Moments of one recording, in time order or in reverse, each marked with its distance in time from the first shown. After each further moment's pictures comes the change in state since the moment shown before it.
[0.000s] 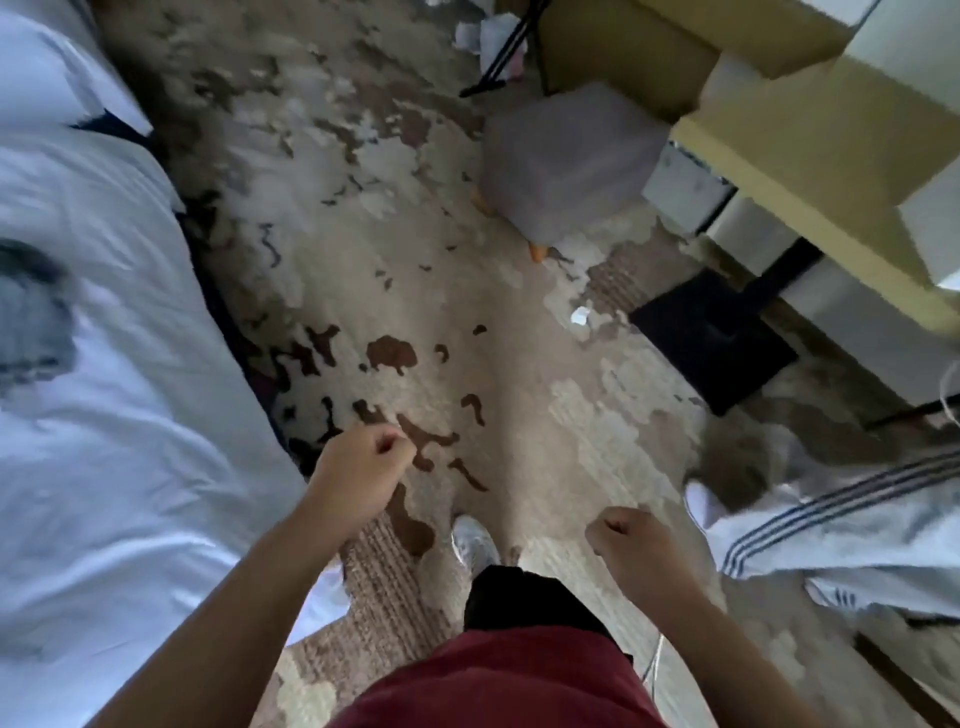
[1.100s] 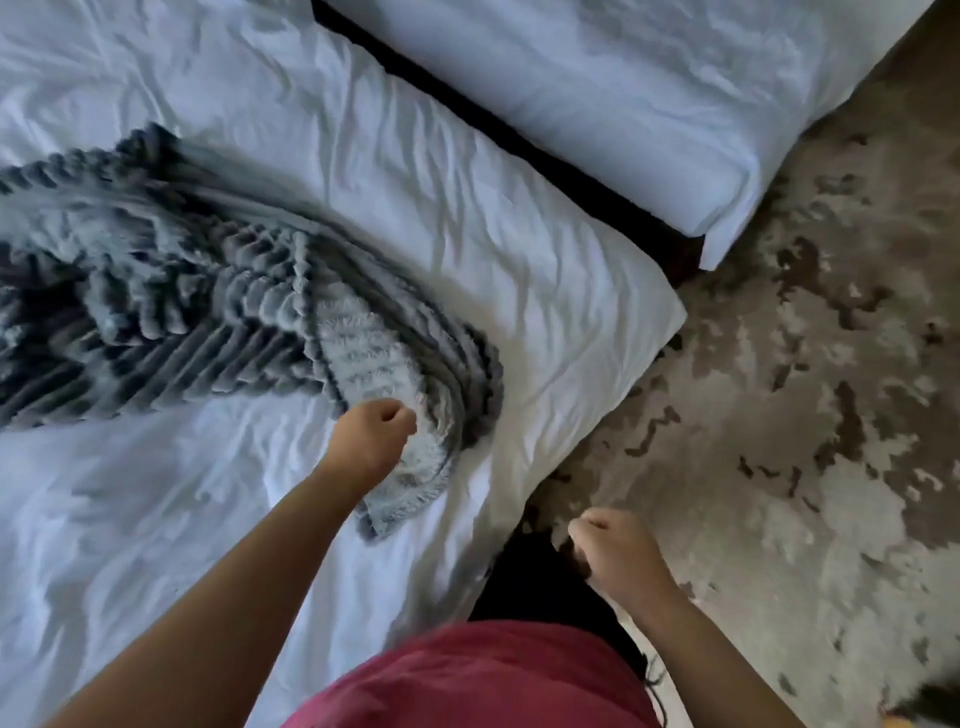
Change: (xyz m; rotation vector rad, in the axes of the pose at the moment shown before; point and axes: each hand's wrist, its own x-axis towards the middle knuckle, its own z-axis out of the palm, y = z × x) left_hand 0.328 -0.313 -0.430 -0.591 0.877 -0.919; right_hand 0.343 -0.696 0.387 -0.595 -0.886 -0.703
